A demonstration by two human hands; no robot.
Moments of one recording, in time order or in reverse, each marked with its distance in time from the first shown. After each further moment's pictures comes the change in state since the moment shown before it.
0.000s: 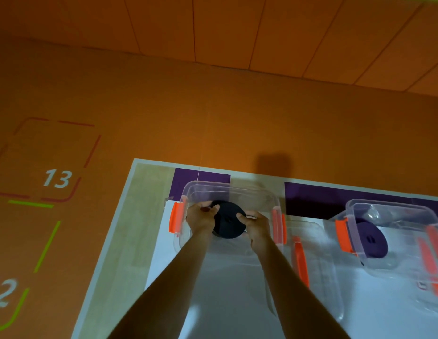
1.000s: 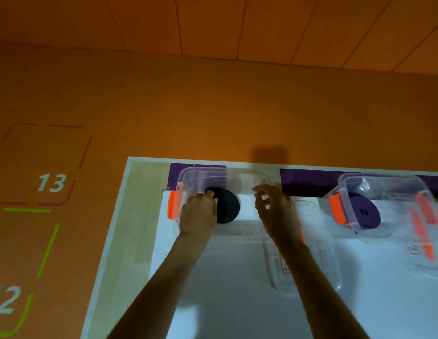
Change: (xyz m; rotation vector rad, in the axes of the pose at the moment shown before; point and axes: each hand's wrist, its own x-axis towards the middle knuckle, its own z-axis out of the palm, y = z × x) left_hand -0.058 0.013 -0.056 0.890 -0.108 0.619; right_hand -0.091 -0.034 -0.064 -0.649 0.232 -0.957
